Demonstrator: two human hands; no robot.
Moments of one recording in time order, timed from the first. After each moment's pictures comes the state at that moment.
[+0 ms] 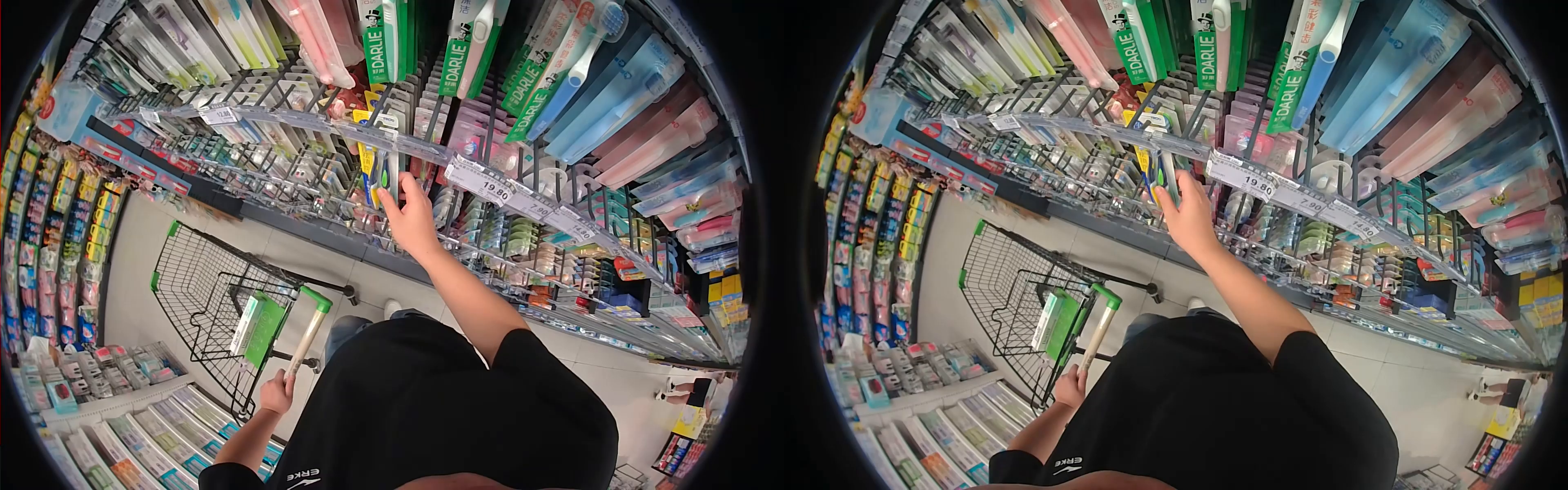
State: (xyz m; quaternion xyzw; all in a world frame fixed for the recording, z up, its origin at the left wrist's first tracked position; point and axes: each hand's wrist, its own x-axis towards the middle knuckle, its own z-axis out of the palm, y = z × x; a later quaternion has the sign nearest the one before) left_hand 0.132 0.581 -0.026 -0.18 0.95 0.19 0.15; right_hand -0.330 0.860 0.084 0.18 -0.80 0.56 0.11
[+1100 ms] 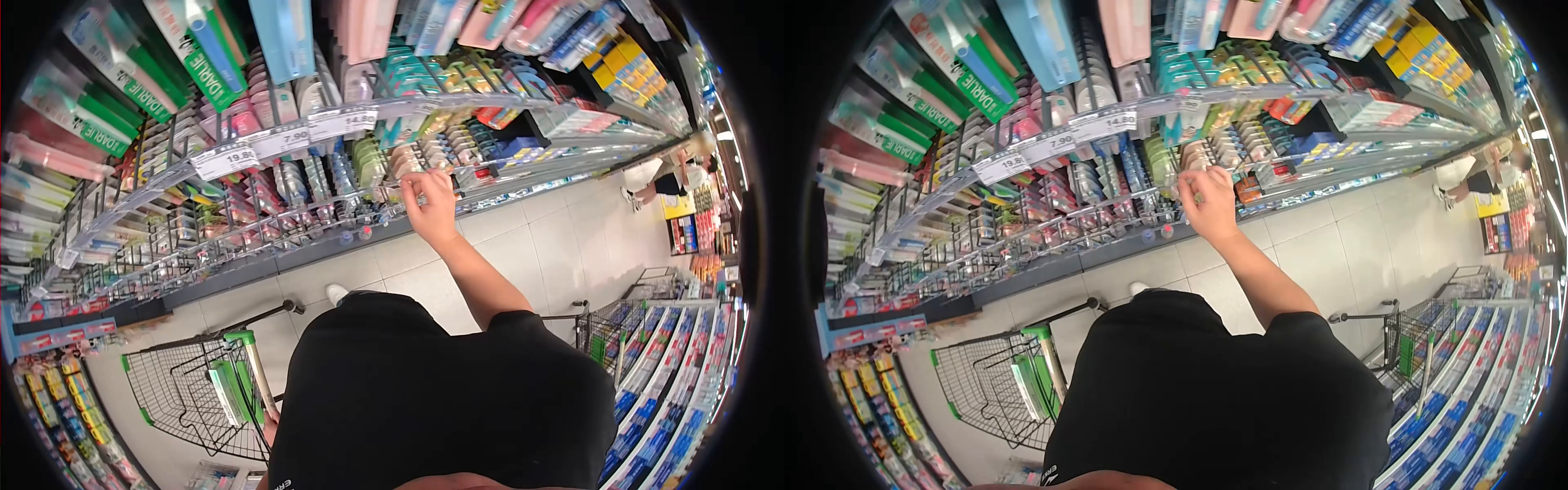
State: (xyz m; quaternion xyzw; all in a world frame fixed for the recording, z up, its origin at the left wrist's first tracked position) left_hand 0.149 0.546 -0.076 -0.22 0.94 0.16 0.21; right_hand -0.184 1.142 0.097 0.01 -0.88 0.28 0.38
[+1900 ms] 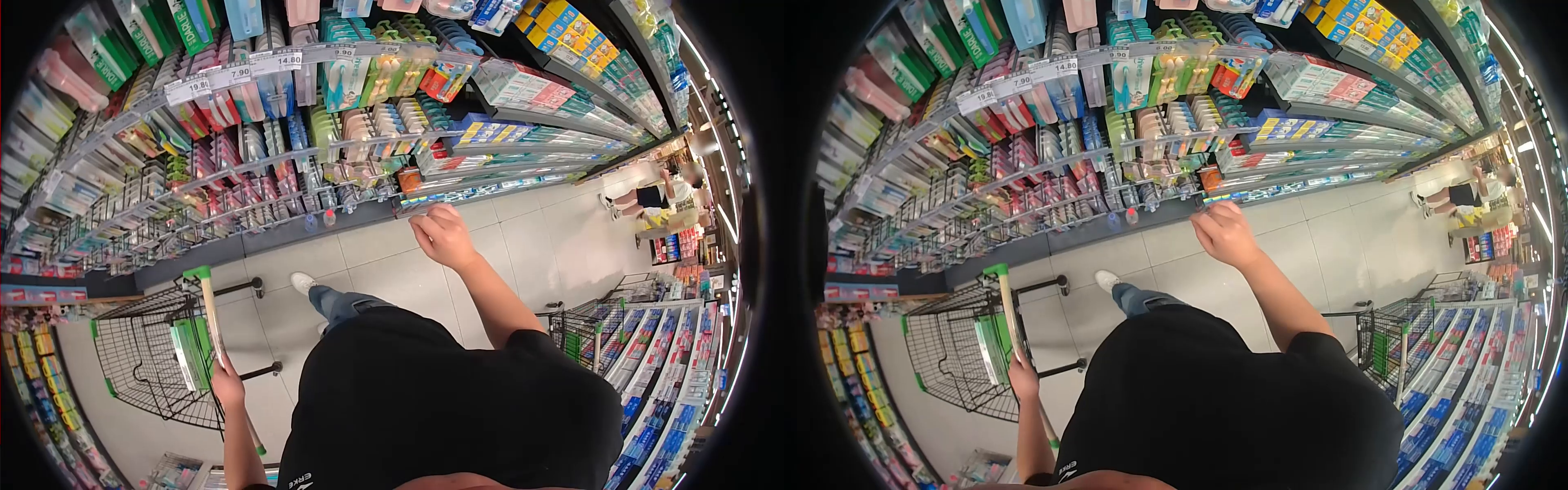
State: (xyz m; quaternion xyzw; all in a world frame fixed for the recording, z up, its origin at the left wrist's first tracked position) left_hand 0.119 0.639 -0.021 -0.21 0.95 0.22 0.09; right_hand 0.027 1.219 0.126 0.18 -0.94 0.14 0.26
